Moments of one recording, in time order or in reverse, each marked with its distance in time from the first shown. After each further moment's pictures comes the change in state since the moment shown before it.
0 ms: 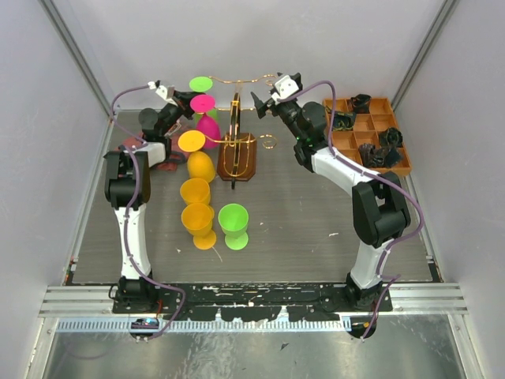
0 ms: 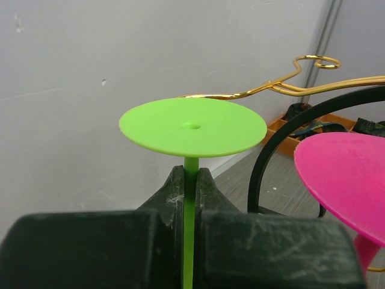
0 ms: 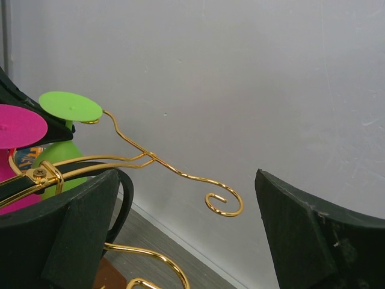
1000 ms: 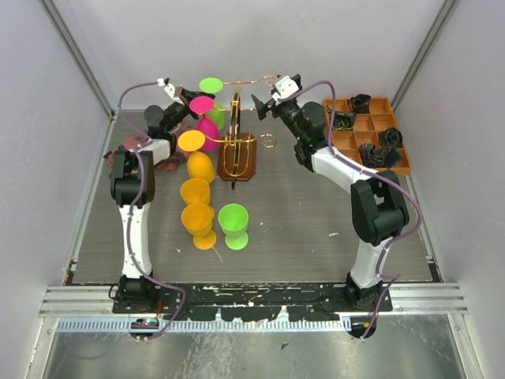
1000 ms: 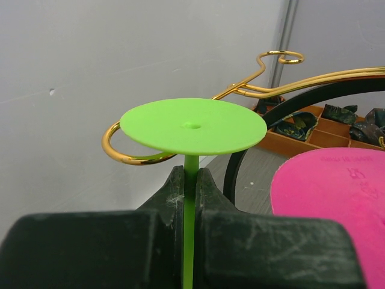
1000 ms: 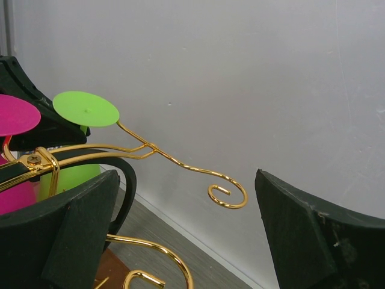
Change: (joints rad) left arm -0.024 0.055 0.094 -0.010 0.112 -0.035; right arm -0.011 0.018 0.000 -0.012 -0.018 0.019
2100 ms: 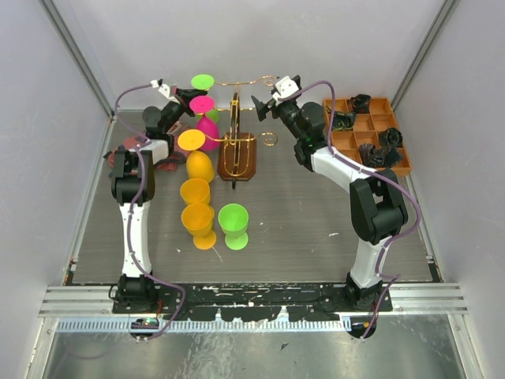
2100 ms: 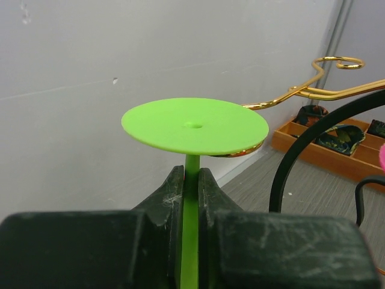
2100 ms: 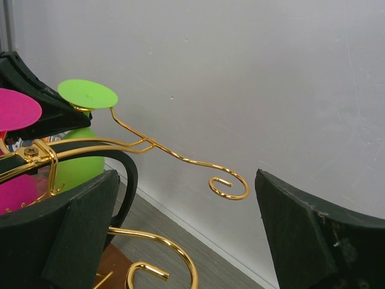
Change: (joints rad) left arm 0.028 0.073 0.076 -0.017 -0.111 0.026; right arm -0.005 0.016 0.002 -0.004 0.000 0.018
